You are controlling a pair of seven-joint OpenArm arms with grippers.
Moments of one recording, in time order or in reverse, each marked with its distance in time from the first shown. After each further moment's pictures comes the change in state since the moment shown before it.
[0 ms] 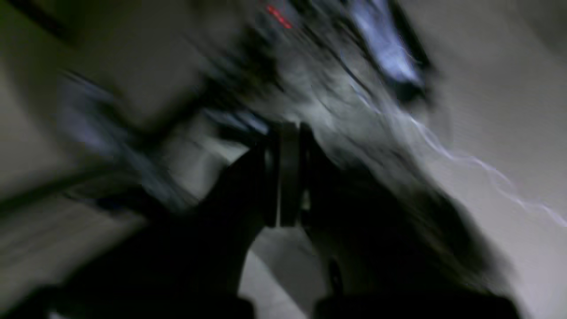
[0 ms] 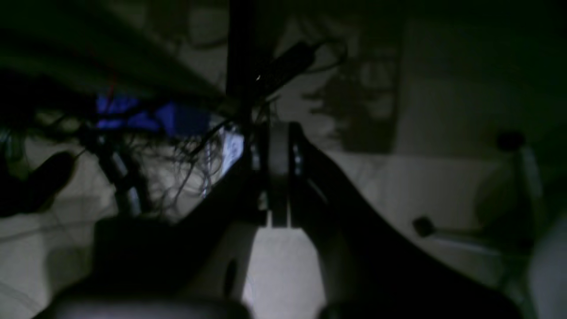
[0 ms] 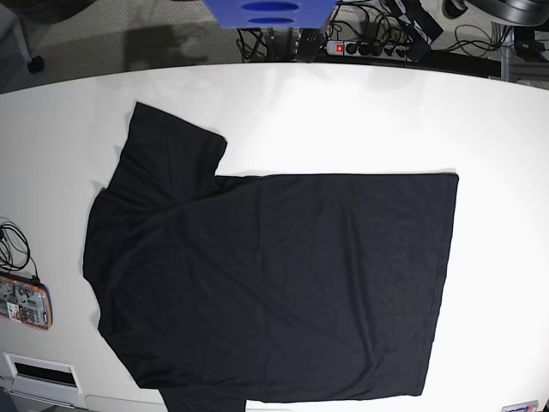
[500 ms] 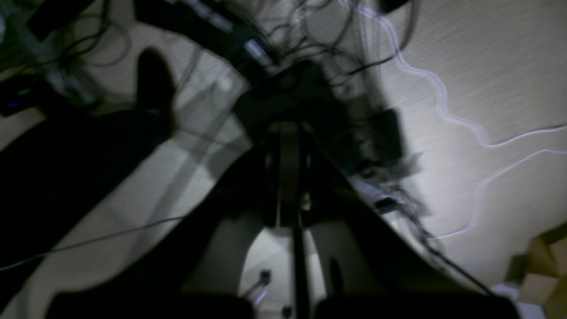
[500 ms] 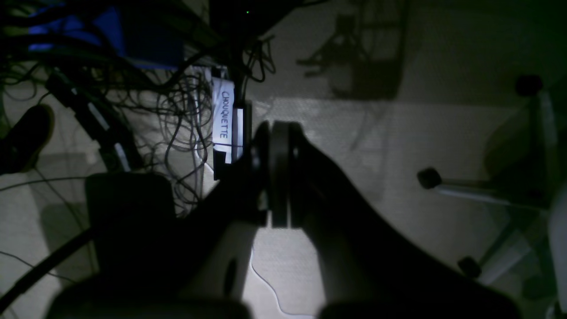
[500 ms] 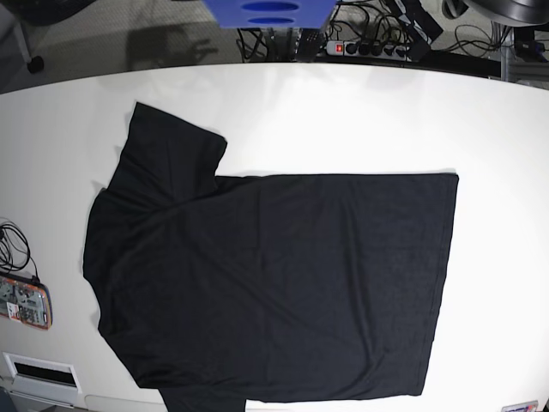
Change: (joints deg) left arm -5.3 2.7 0.4 -15.0 0.7 -14.2 13.8; right arm 5.4 0.2 -2.5 -14.6 -0.2 -0.1 -0.3
